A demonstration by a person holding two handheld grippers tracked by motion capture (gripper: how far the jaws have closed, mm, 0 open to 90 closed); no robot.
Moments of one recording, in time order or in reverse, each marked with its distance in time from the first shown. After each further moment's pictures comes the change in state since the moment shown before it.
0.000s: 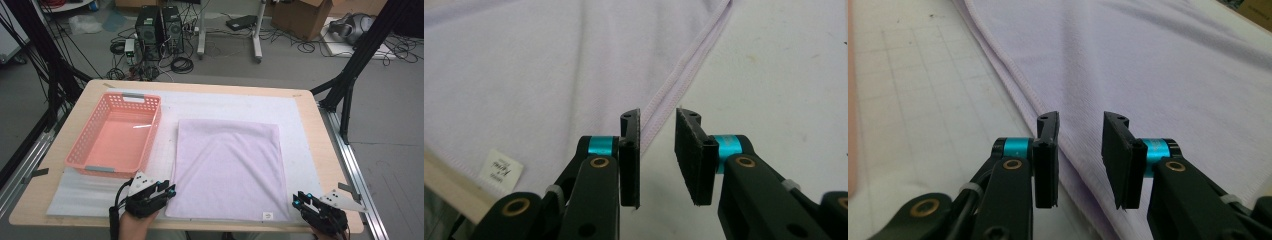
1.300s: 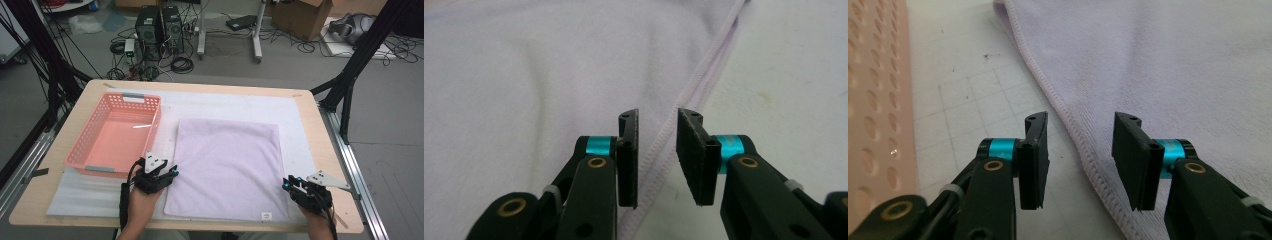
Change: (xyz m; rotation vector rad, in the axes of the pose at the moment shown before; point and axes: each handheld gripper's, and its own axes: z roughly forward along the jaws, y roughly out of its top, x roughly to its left) left arm 0.022 0.023 0.038 0.010 0.173 0.109; right arm -0.008 0.027 0.047 0.009 0.004 0.016
